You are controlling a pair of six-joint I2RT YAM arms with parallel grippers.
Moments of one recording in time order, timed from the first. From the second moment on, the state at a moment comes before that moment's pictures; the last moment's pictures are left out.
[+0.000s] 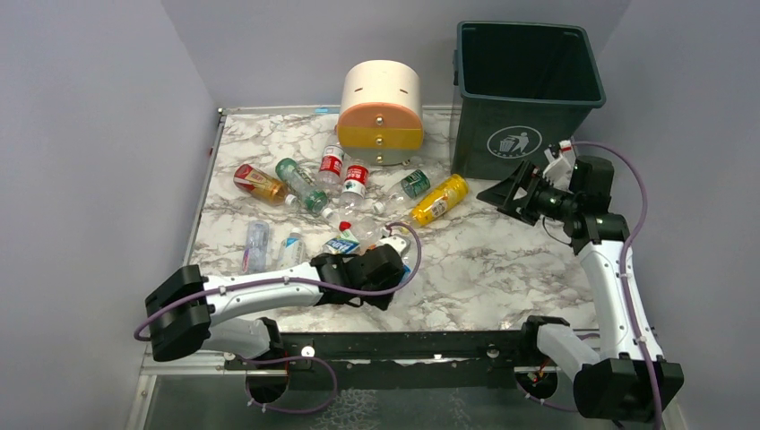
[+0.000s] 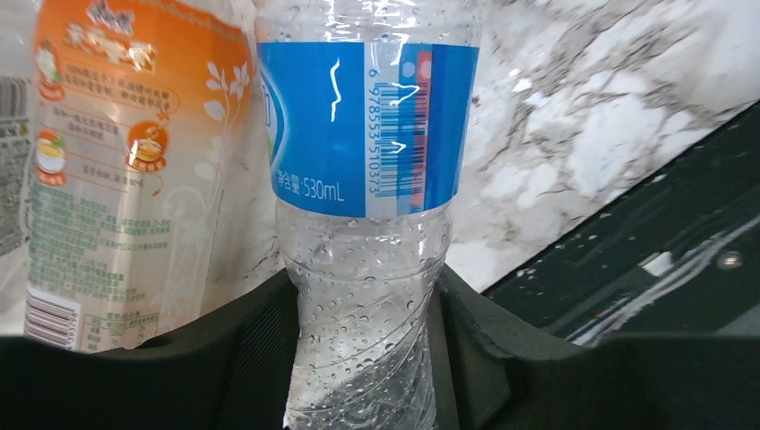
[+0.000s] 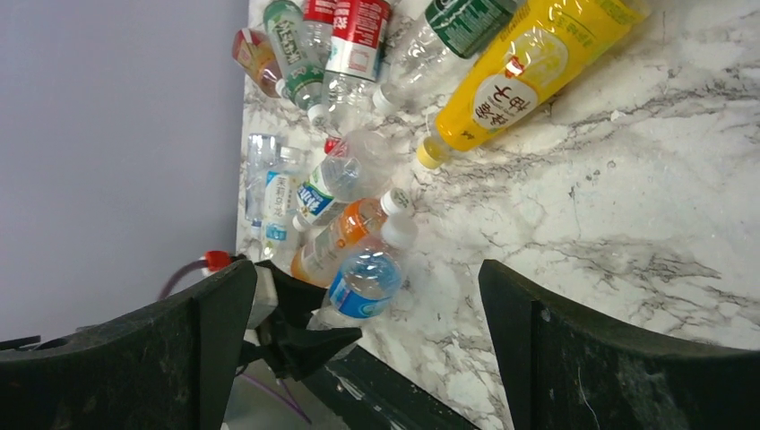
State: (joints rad) left arm -1.17 1.29 0.75 -0.51 -0.18 -0.54; right arm -0.09 0.97 0.96 -0.58 -0.74 0.53
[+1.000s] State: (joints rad) left arm -1.17 1.22 0.90 -0.50 -0.17 -0.55; right arm 0.27 1.05 0.79 -0.45 -0.69 0.65
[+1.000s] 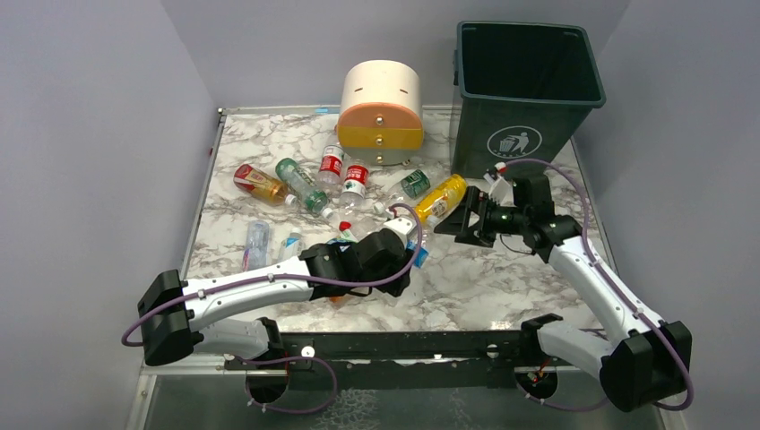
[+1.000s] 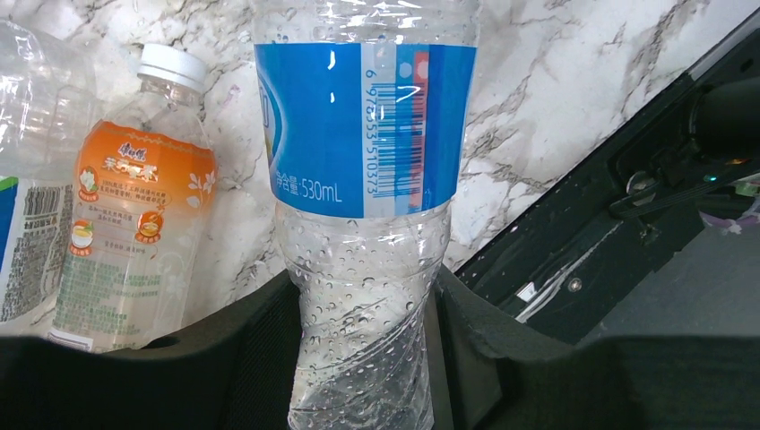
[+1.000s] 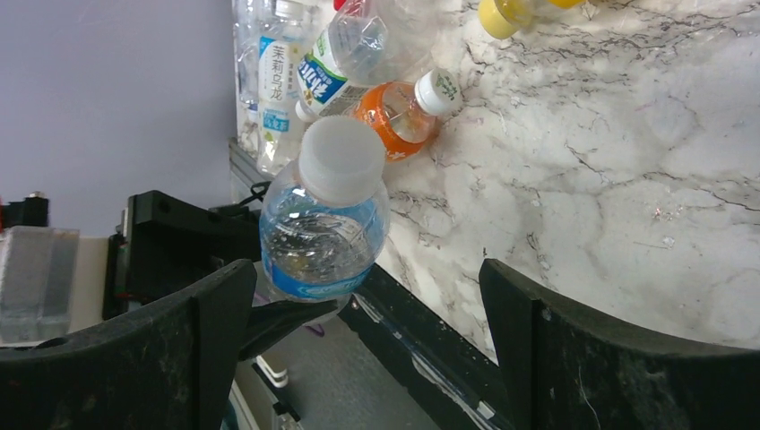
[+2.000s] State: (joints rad) left arm -1.17 1.25 0.94 -0.45 -0.15 -0.54; right arm 0.48 1.12 0.79 -0.32 -0.61 0.78
